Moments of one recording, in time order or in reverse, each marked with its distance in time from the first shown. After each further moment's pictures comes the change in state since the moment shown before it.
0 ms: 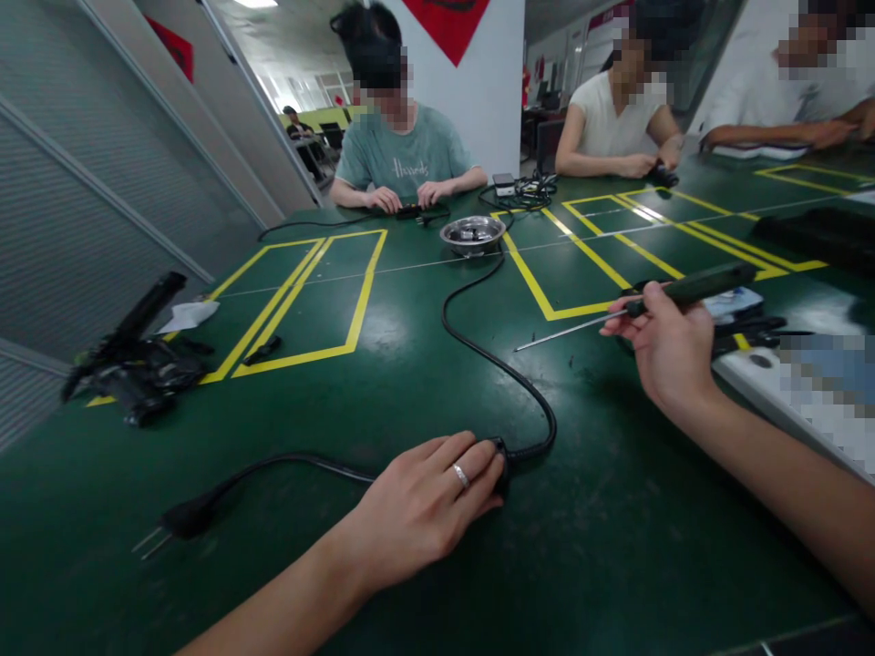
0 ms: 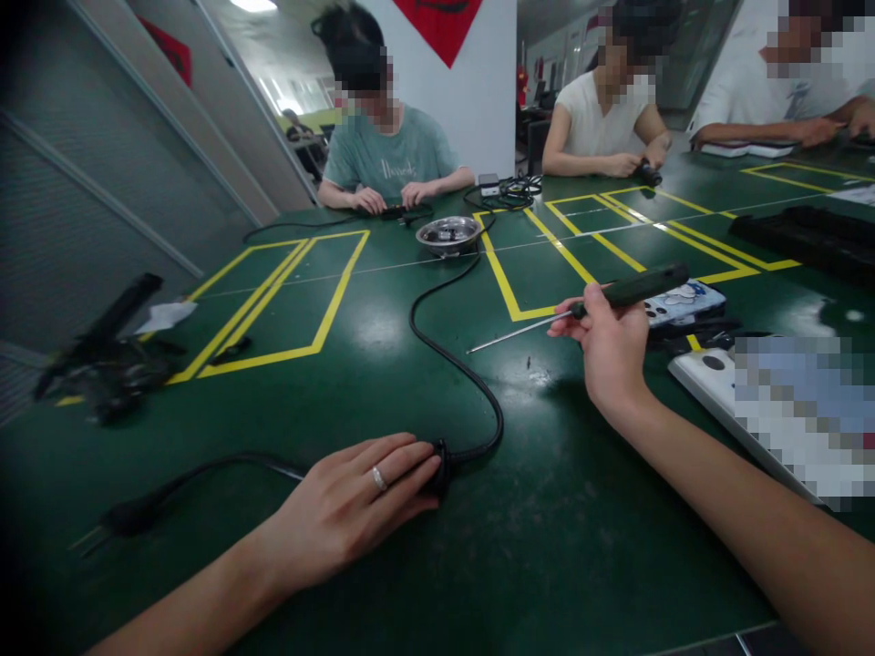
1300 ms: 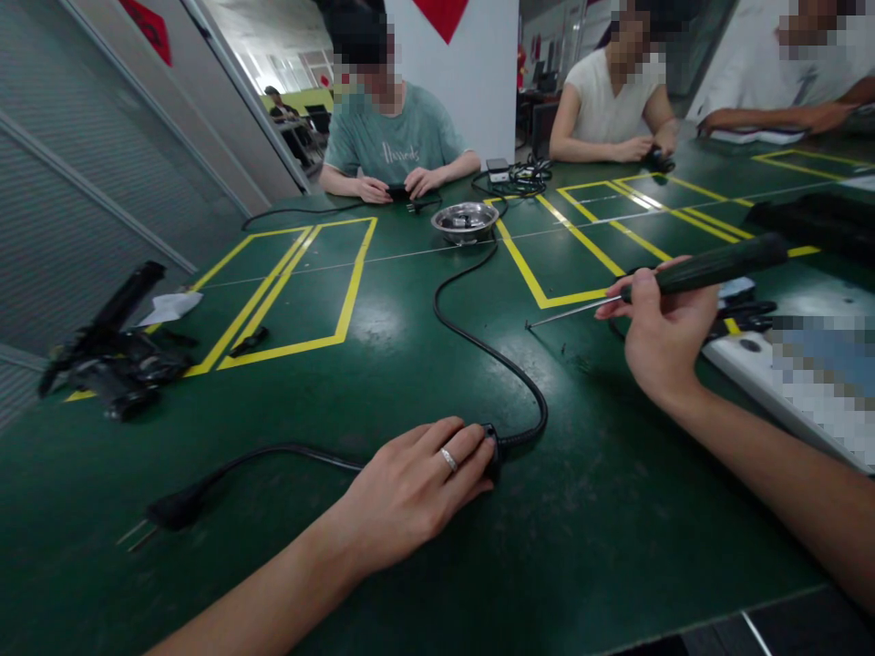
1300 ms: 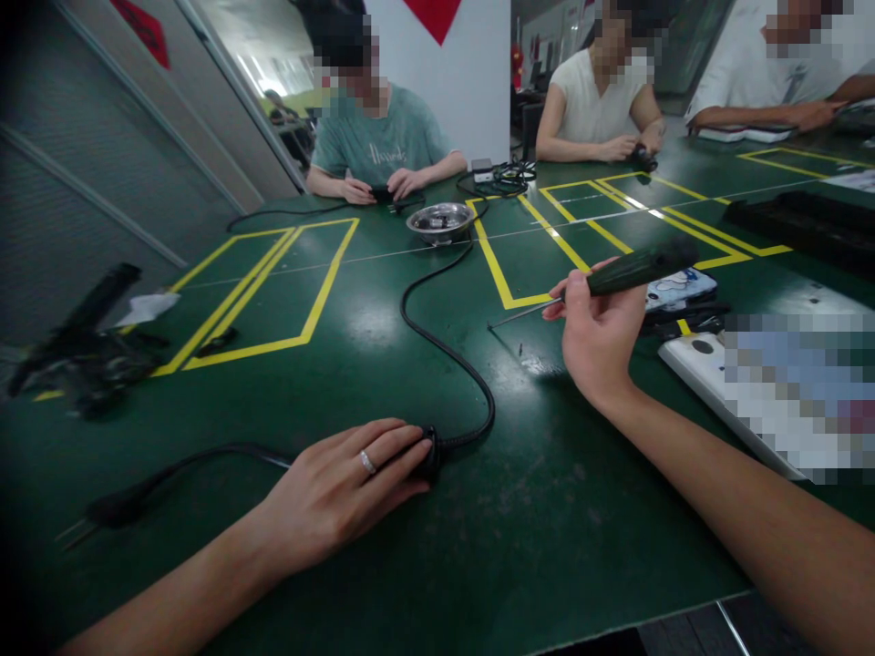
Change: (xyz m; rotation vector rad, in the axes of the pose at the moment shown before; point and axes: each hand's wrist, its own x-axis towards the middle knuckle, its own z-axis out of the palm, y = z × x) left_hand -0.001 0.000 0.001 0.033 -0.063 -0.025; right_hand -0.012 -0.004 0.008 -0.213 0.048 -0.276
